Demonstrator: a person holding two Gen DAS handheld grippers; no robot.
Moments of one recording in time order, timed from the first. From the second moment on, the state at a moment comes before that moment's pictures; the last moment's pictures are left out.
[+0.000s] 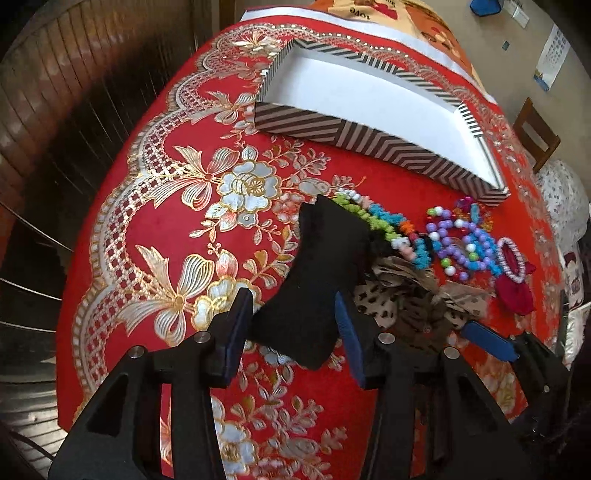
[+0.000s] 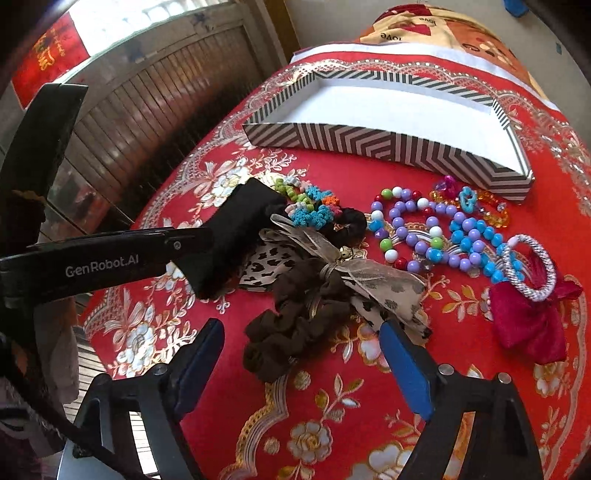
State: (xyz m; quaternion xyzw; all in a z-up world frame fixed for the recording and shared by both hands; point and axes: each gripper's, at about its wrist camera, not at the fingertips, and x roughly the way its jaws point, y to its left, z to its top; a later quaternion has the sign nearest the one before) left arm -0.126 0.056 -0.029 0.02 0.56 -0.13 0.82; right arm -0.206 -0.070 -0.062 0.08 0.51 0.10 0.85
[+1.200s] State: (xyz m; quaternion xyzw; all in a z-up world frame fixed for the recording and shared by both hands) left arm -0.132 0.066 0.023 0.02 0.51 -0.16 0.84; right arm -0.232 -0.110 0.014 0.10 0.45 0.17 0.87
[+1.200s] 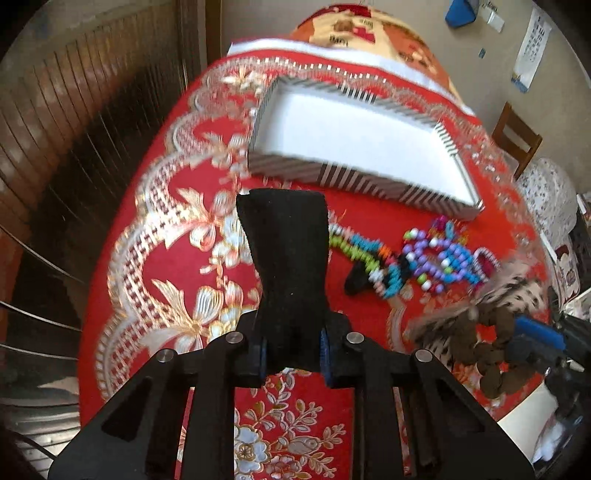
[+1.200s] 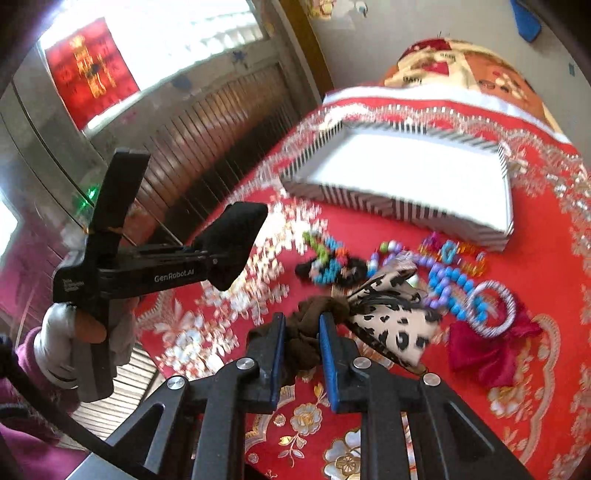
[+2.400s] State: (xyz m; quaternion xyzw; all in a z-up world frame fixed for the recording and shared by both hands) left arm -0.101 0.047 0.036 0.00 0.50 -0.16 0.85; right arm -0.205 -0.151 -0.015 0.02 0.50 0.19 0.84
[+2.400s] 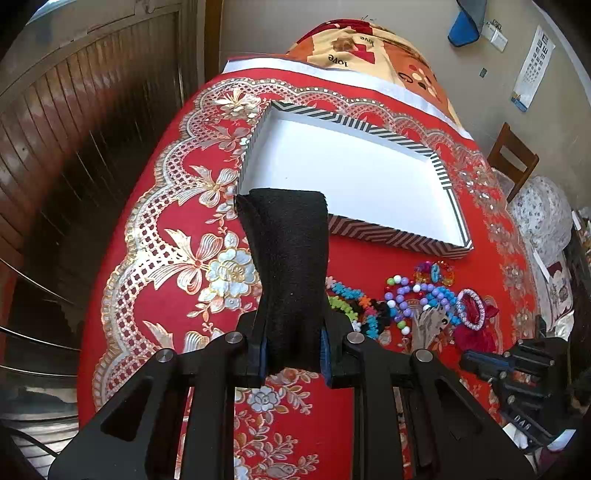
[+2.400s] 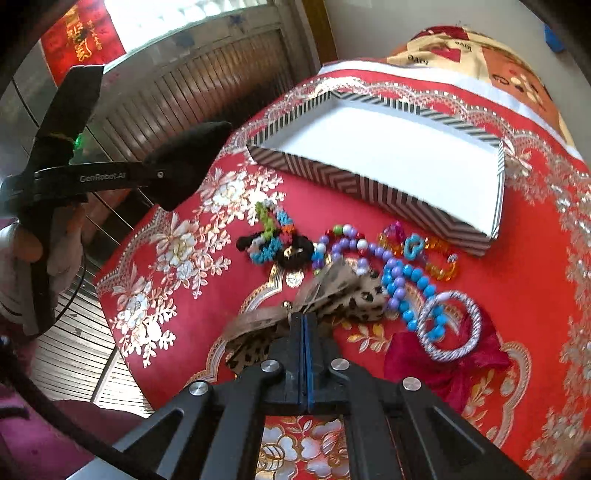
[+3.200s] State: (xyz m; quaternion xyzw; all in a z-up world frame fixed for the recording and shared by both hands) left arm -0.090 0.040 0.041 0.00 0.51 -0.16 0.85; right arm -0.199 -0.170 -0.014 0.04 0.49 0.20 0.85
